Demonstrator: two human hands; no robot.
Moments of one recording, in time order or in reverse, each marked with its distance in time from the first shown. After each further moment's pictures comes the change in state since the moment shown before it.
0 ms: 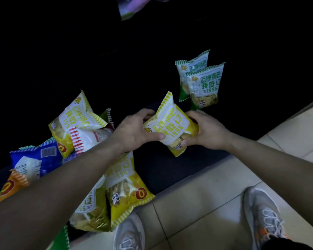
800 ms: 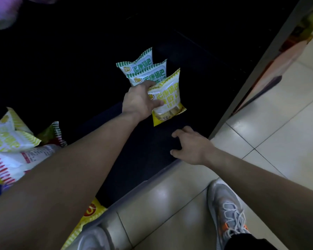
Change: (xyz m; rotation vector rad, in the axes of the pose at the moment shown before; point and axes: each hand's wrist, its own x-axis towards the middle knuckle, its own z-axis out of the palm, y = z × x) left_hand 0.140 0.131 0.096 0.066 0.266 0.052; right_hand -0.070 0.088 -0.017 -0.116 -0.137 0.322
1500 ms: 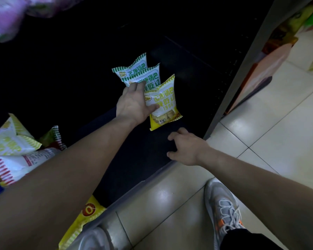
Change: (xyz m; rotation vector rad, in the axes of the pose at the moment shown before) left_hand -0.013 0.011 -0.010 0.309 -0.003 0.096; right_hand -0.015 -0.008 -0.010 -0.067 -0.056 0.004
